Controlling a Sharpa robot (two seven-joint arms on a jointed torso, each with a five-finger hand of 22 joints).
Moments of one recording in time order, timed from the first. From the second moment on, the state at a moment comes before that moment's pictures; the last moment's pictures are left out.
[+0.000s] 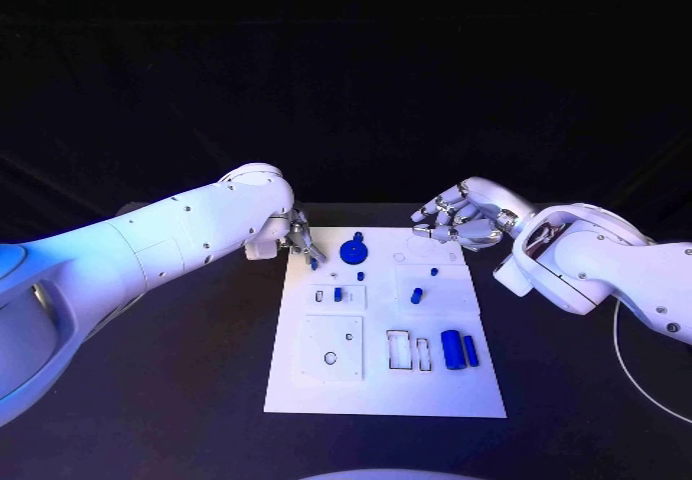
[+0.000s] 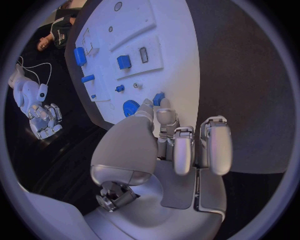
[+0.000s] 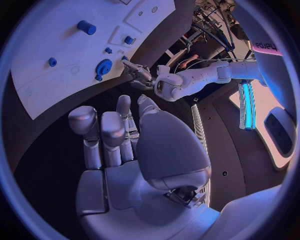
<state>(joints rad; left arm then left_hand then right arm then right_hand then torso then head) 1.33 -0.43 -0.02 0.96 -1.09 0.37 -0.62 1.26 0.04 -0.02 0.24 0.11 0.98 0.05 0.48 0.53 1.31 -0.02 0.96 0.93 1.46 -0.07 1.57 1.31 0.04 1.47 0.03 1.44 1.31 1.28 -0.94 -0.03 1.66 -1.02 -0.33 -0.01 1.40 -0.03 0.03 0.28 0.29 1.01 0.14 0.09 0.07 1.14 0.05 0.69 0.77 1.46 -0.03 1.08 0.98 0.12 1.21 0.08 1.19 0.93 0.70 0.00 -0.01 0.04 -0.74</state>
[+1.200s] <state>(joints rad) 1.33 -0.56 -0.02 1.16 -0.99 0.25 -0.59 1.25 -0.13 0.48 0.13 0.22 0.98 0.05 0.51 0.58 1.36 -0.03 0.98 0.92 1.47 -0.09 1.57 1.31 0.04 1.47 0.03 1.45 1.31 1.28 -0.95 -0.03 1.67 -1.02 -0.33 -0.01 1.40 -0.03 0.03 0.28 0.29 1.01 0.14 0.09 0.07 1.14 0.05 0.69 0.77 1.46 -0.03 1.08 0.98 0.12 1.21 0.08 1.19 0.93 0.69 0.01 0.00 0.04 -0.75</state>
